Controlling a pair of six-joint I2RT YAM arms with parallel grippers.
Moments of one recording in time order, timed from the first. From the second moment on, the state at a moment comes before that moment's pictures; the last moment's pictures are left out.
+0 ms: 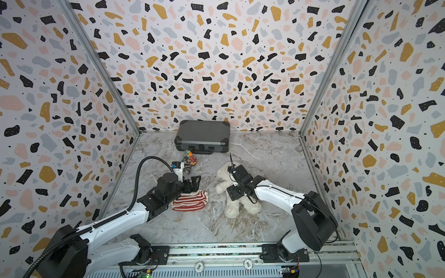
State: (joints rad) left arm -0.60 1.11 0.50 0.12 -0.12 -0.48; right arm 0.70 1.46 0.86 -0.45 0.03 0.13
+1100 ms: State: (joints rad) left arm -0.60 1.11 0.47 0.14 -0.07 -0.50; right arm 0.62 1.59 0.95 -0.35 -0.06 0.17
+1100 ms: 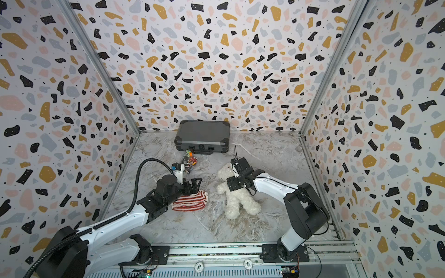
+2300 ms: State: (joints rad) left arm -0.60 1.06 0.55 -0.29 -0.09 -0.46; right arm 0.74 1.54 0.98 -0.33 -0.04 0.13
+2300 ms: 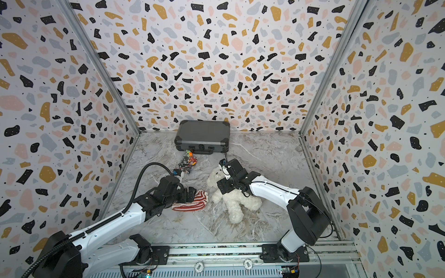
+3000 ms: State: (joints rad) left arm -0.60 1.04 0.50 -0.26 -0.10 -0.49; right arm 0.80 1.56 0.89 -0.31 0.12 0.17
